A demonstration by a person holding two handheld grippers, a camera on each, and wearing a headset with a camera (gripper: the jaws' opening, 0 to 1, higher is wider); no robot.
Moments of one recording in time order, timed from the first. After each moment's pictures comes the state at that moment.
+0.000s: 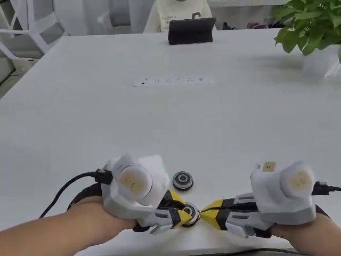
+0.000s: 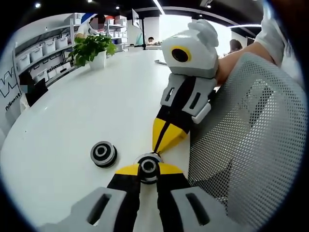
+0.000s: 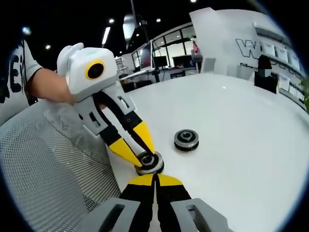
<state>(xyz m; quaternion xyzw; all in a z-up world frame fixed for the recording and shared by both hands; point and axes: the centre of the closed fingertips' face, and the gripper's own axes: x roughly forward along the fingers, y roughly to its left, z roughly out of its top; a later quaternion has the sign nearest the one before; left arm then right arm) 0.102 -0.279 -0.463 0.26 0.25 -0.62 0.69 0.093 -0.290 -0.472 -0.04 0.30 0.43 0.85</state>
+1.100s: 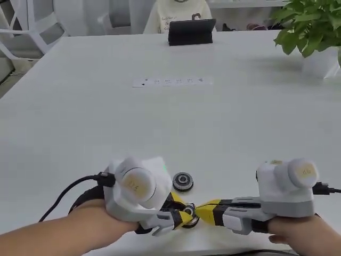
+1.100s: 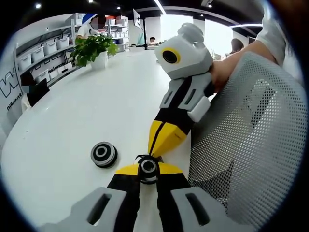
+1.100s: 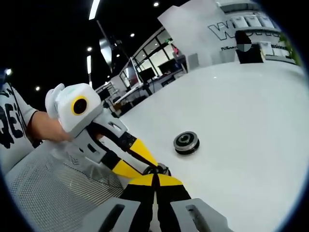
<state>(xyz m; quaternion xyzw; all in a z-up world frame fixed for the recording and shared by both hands) 0.102 -0.280 -0.463 0.26 0.25 -0.62 0.70 0.099 -0.281 -0.459 0.13 0.30 0.41 0.85</state>
